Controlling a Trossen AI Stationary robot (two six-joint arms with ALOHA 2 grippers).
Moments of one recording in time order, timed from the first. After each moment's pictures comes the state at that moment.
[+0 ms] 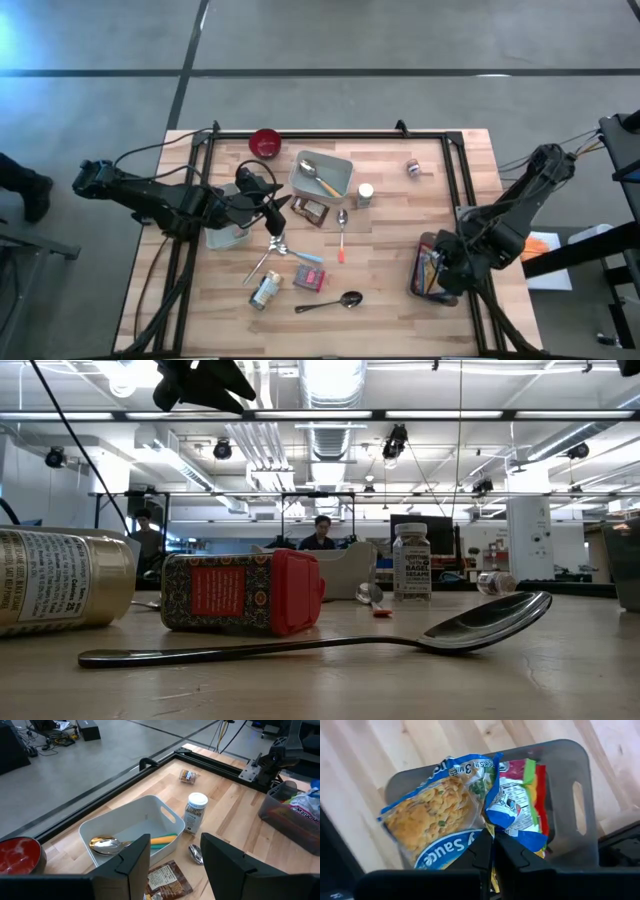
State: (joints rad) left arm -0.23 1.17 0.96 -0.40 -0.74 -0.51; right arm 0.84 1.11 0.94 -1.24 0.16 1.39
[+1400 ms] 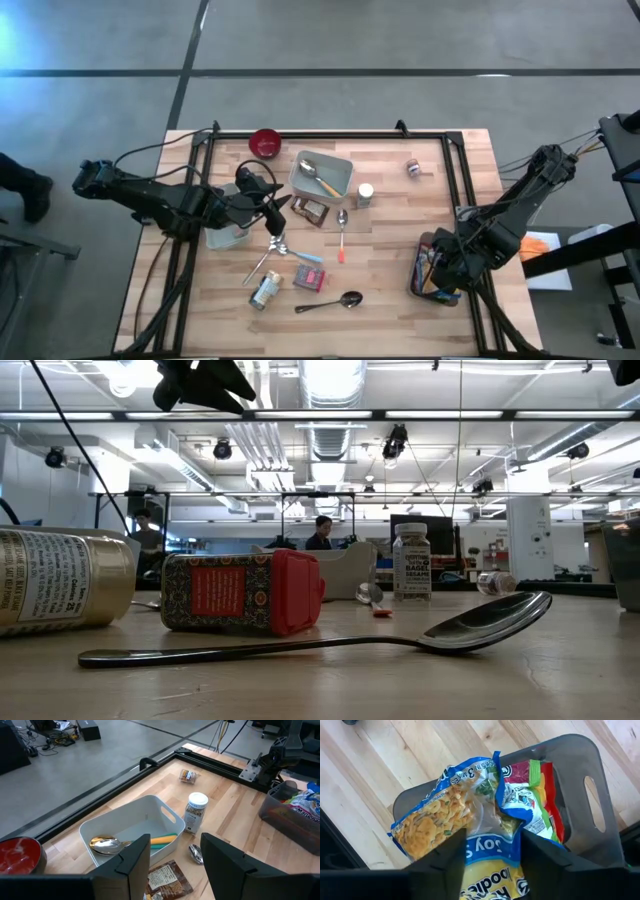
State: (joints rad) left arm -0.23 1.17 0.96 -0.40 -0.74 -0.51; right arm 0.82 1.11 0.92 -1.19 0.16 1.49
